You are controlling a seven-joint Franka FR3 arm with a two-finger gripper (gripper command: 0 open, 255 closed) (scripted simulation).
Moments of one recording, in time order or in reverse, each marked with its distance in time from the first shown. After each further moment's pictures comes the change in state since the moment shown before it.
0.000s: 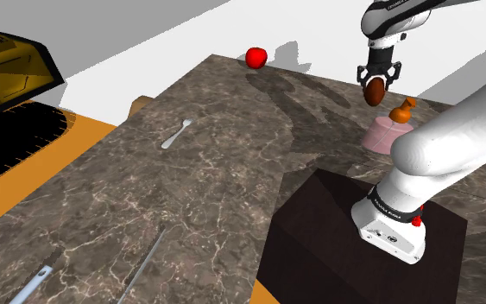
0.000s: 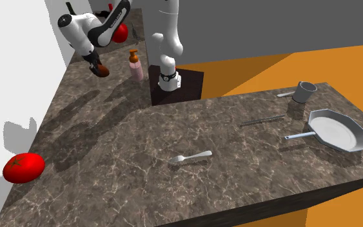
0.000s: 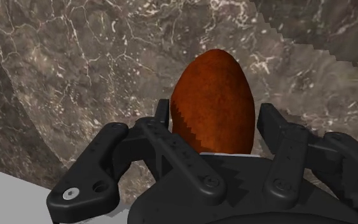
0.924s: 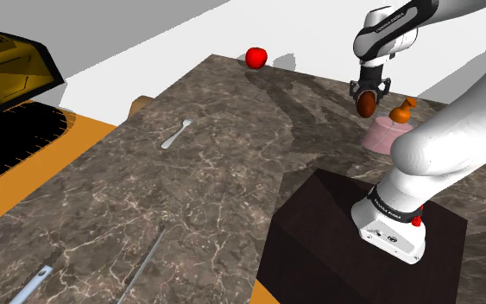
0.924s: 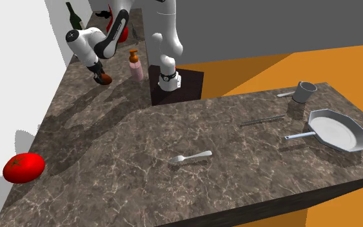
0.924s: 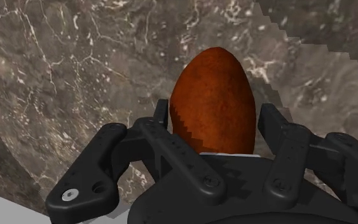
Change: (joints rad) arm -0.006 0.096 -0.015 -0.081 -0.013 0.187 0.039
